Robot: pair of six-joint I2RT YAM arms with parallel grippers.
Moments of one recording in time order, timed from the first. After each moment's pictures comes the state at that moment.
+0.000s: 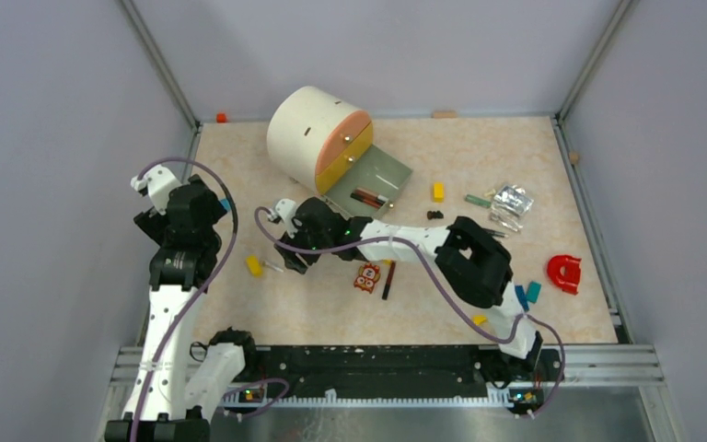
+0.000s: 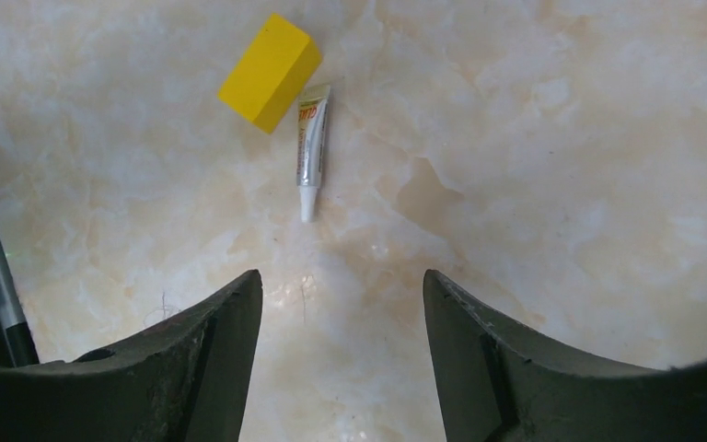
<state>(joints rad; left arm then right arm) -0.01 0.81 0.94 -0.59 -0.66 -0.40 1.07 2.08 1.55 -0.09 -0.16 0.03</state>
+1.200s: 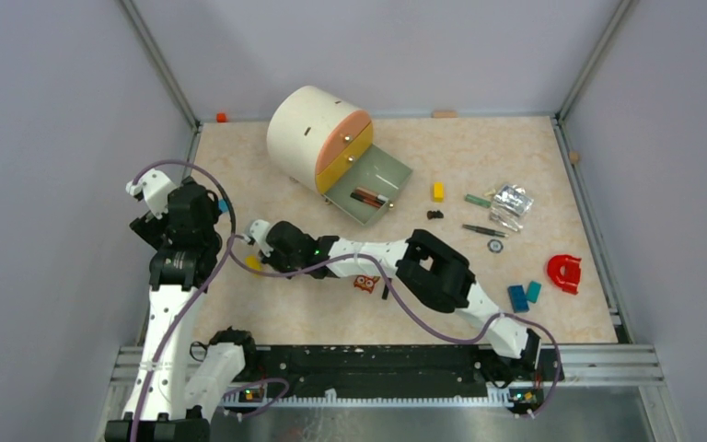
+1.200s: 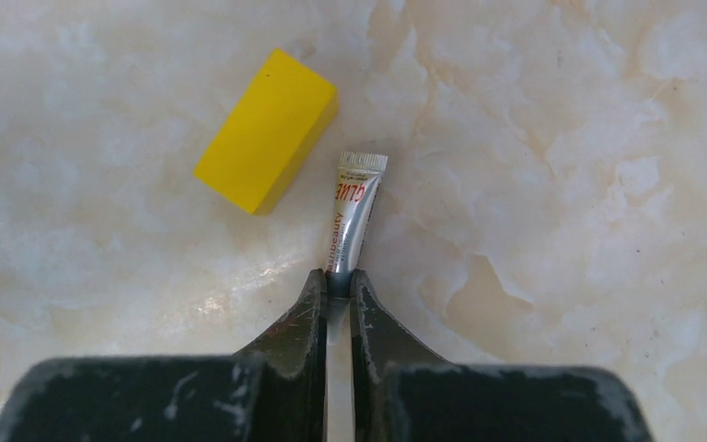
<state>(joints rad) -0.01 0.81 0.94 -0.61 -0.75 -0.45 1.18 2.37 1.80 -0.10 0.01 -0.03</state>
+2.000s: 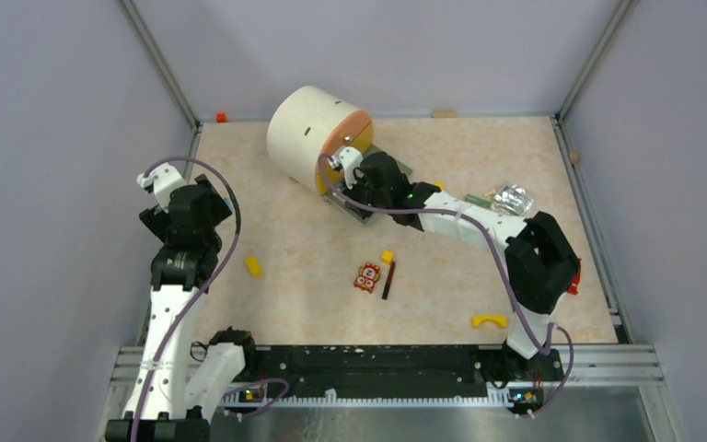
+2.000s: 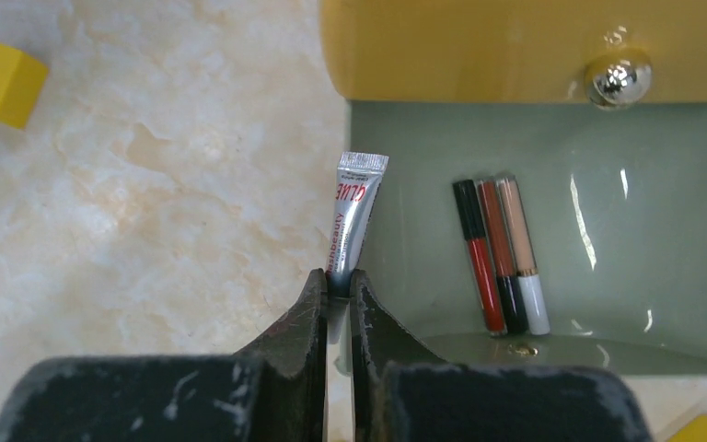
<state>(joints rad) -0.01 0.81 0.93 -0.57 -0.60 -0.37 0.83 1.78 1.37 -0.13 -0.06 -0.09</state>
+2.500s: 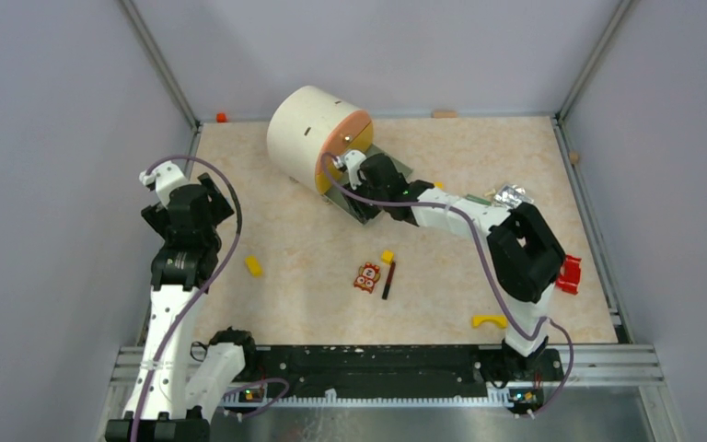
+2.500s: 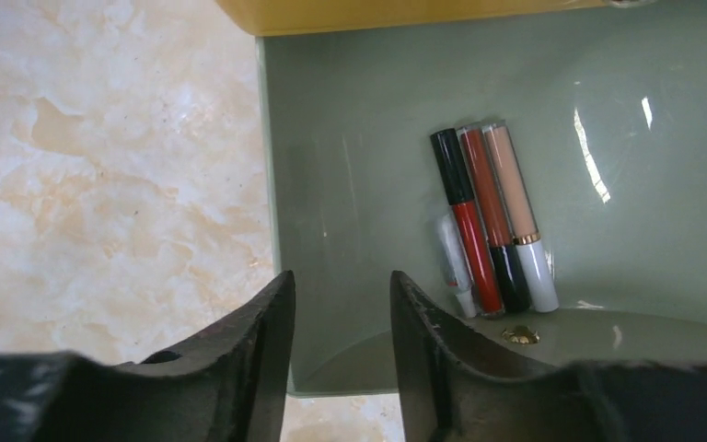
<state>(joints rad) -0.01 0.81 0.93 -0.55 -0.56 -0.34 0.76 1.88 1.38 -0.19 -0.05 -0.05</state>
